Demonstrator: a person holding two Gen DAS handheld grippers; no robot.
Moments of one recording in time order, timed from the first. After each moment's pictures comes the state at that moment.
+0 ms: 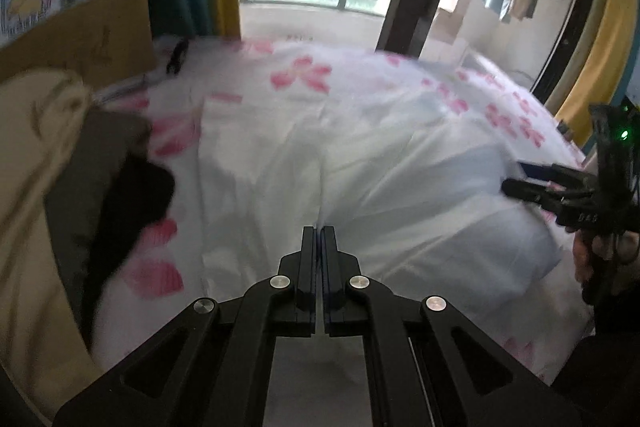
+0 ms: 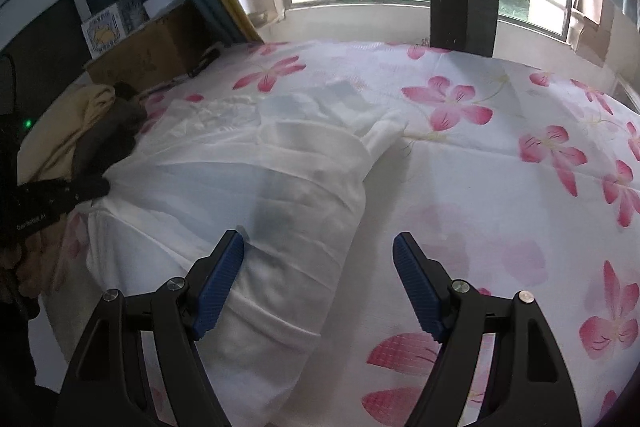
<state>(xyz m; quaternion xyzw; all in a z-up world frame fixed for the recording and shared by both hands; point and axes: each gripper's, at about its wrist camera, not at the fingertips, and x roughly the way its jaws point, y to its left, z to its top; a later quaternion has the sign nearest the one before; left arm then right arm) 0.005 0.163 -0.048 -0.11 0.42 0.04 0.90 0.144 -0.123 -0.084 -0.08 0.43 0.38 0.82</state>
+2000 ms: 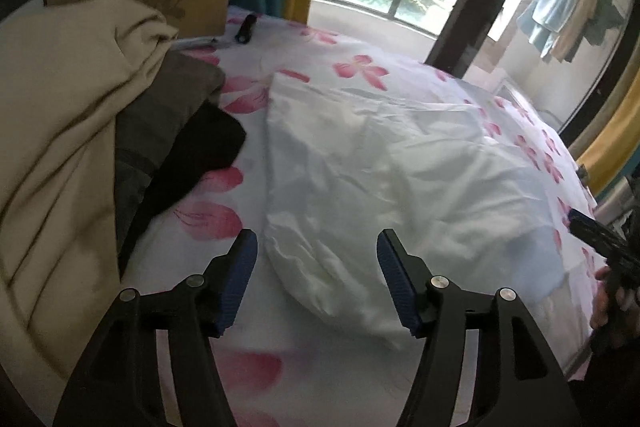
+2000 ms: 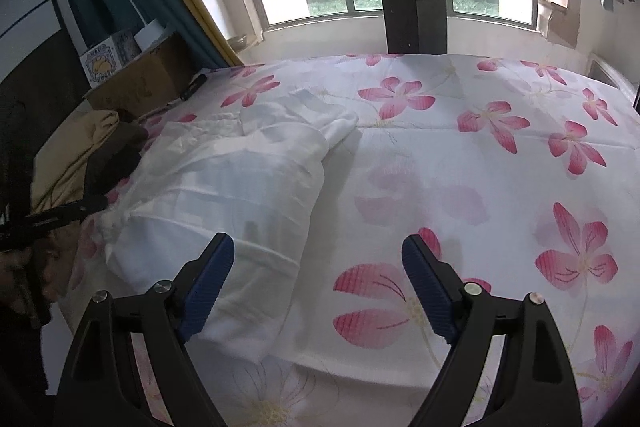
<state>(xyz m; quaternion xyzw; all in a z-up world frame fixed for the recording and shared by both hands) -0.023 0.197 -0.054 -0.18 0.42 0.11 0.88 0.121 -0.183 -0.061 -0.03 0.42 0.35 0.84</state>
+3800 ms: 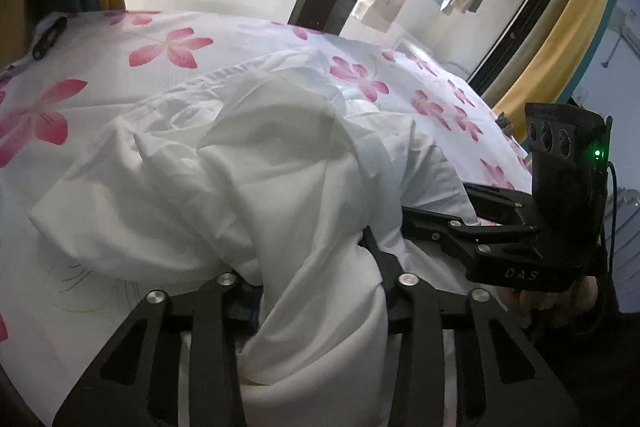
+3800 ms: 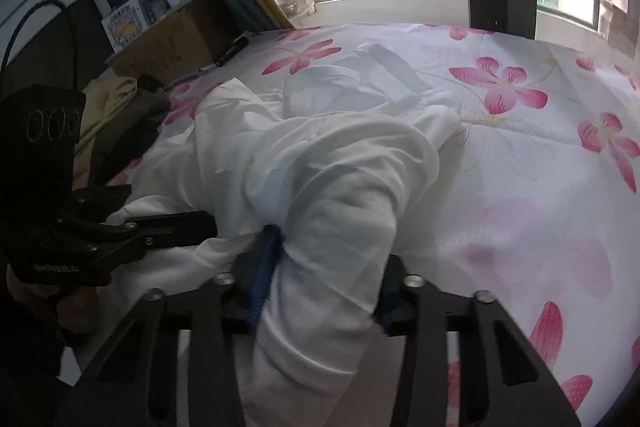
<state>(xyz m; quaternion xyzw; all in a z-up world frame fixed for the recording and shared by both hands) 0.075 0.099 -0.075 -0.17 0.42 -0.10 0.89 0.150 -0.109 -0.107 -0.05 0.44 0.44 0.78</state>
